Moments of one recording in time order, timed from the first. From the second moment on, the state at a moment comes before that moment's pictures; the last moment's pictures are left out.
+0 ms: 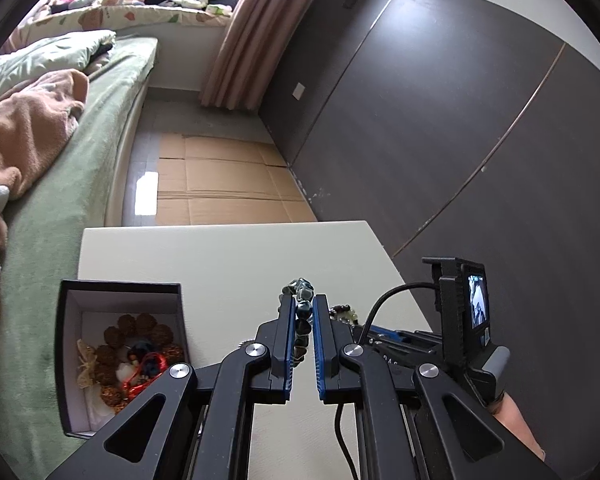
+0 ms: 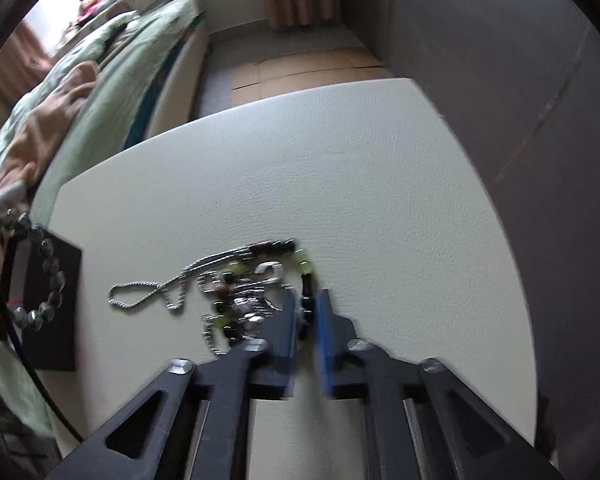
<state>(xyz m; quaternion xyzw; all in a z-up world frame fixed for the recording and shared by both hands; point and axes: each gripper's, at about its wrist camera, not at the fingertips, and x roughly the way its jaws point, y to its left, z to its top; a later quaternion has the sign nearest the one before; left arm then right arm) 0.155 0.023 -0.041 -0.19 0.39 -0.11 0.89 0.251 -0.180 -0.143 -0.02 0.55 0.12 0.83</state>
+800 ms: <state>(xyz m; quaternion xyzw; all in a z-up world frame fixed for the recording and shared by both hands) 0.128 0.083 -0.036 -0.21 0.38 -0.05 0.90 0.203 -0.192 -0.034 0.10 0.42 0.22 0.87</state>
